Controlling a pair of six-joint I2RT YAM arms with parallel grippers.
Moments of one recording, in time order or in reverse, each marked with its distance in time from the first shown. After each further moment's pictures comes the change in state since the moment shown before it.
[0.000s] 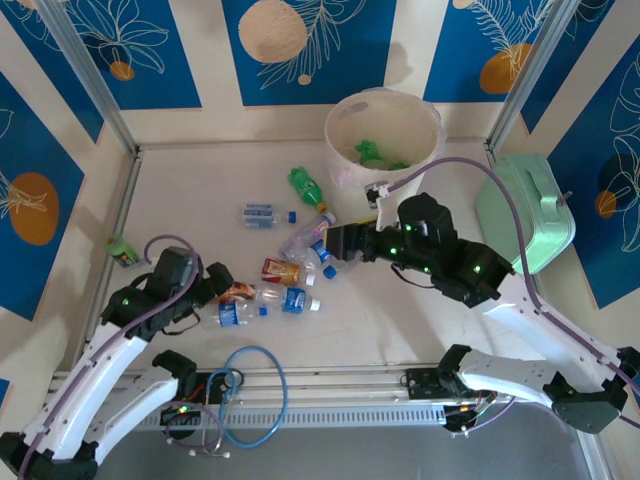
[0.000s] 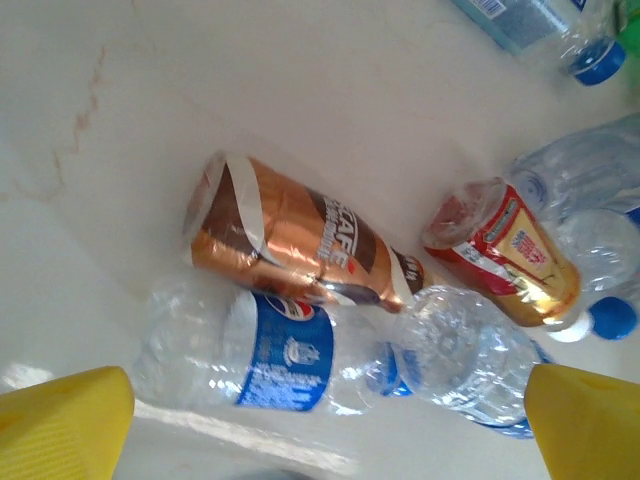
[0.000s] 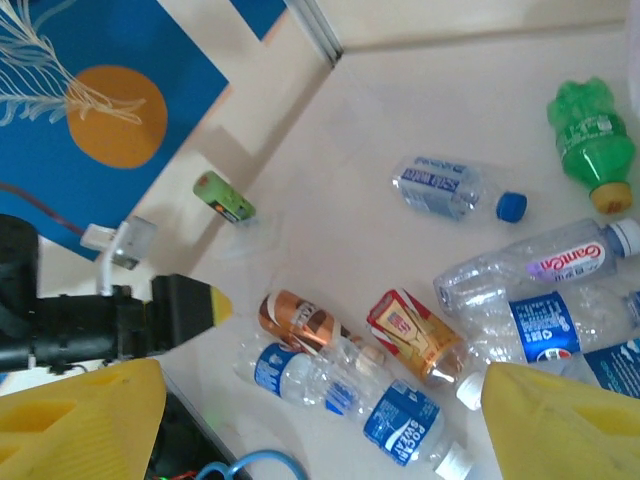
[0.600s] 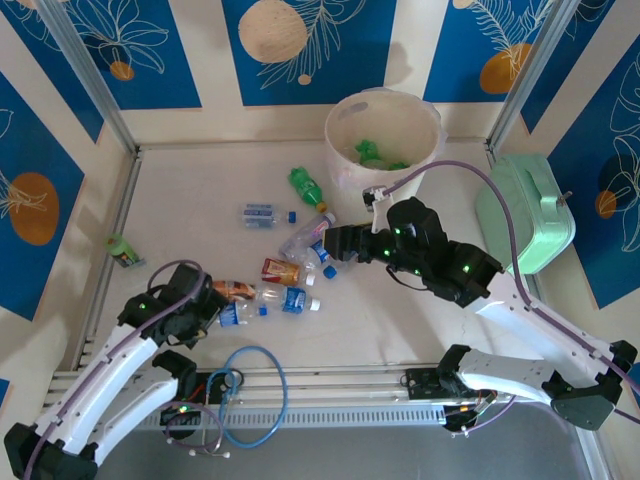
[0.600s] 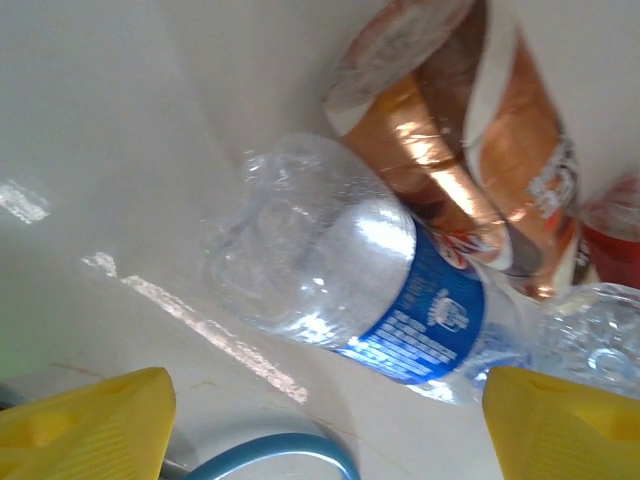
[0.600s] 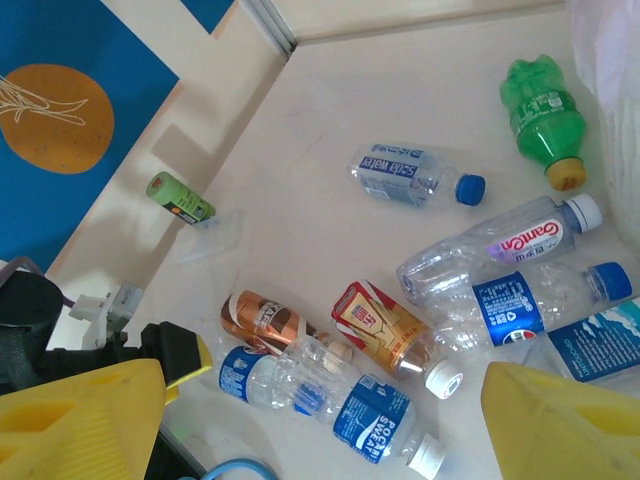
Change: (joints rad) left arm 0.000 0.035 -0.177 -0.036 0.069 -0.304; right arm 0.010 0.013 -0.041 0.008 0.072 0.034
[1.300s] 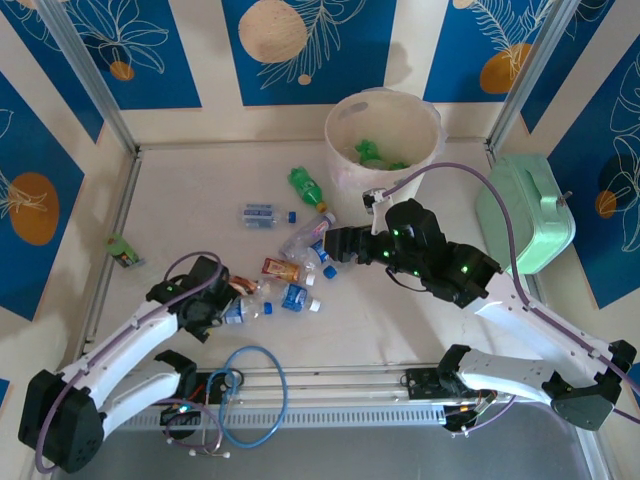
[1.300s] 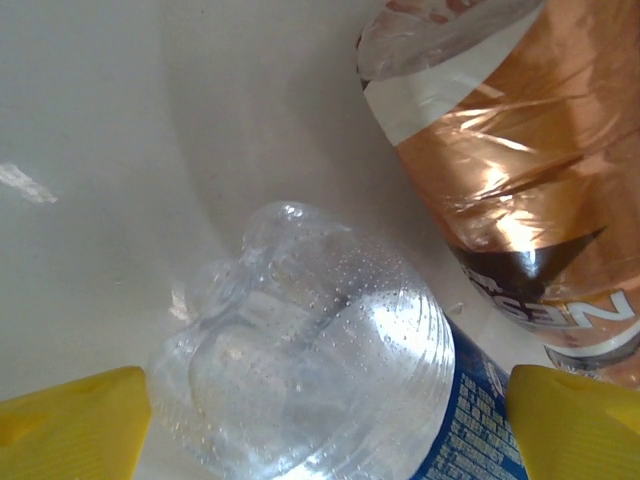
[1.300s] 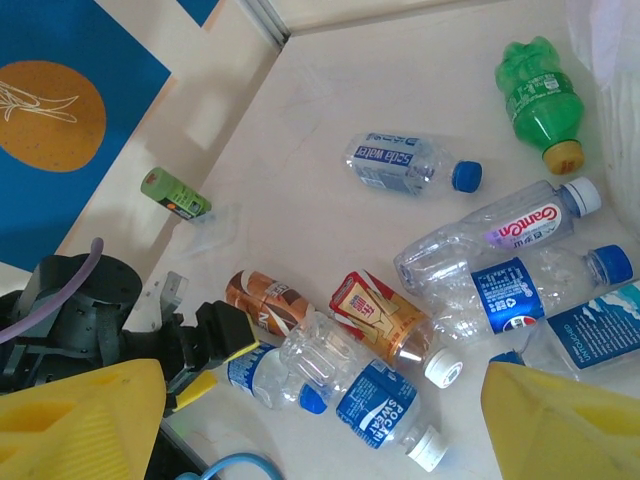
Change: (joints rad) left arm -0.005 0.228 -0.066 0.256 -0.021 -0.062; right arm 0.000 0.000 -0.013 -0.004 -0.001 0.023
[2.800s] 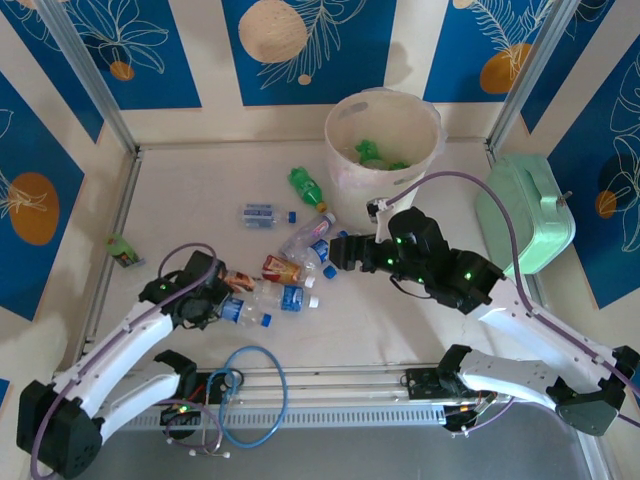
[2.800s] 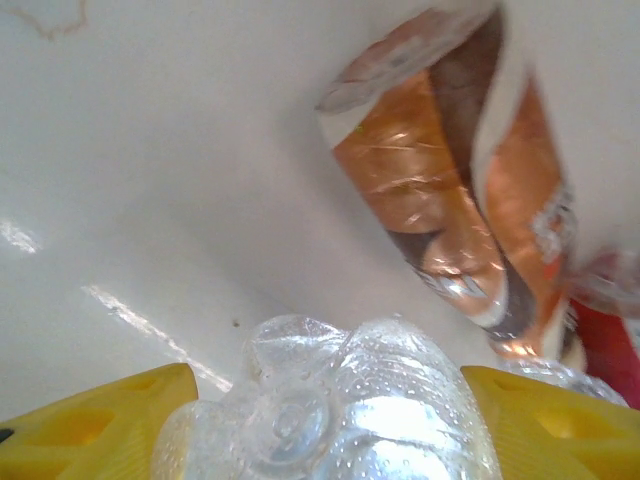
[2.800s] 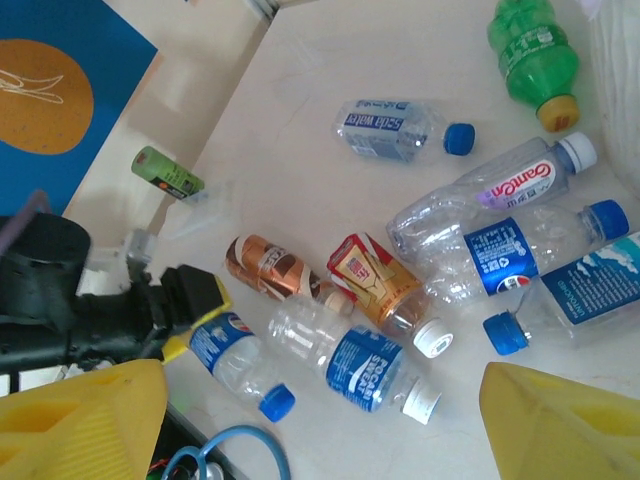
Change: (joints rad) left arm -0.001 -0.061 0.089 -0.066 -0.068 0.055; right arm 0.004 -0.046 -0.064 -0.022 -0.023 0.035
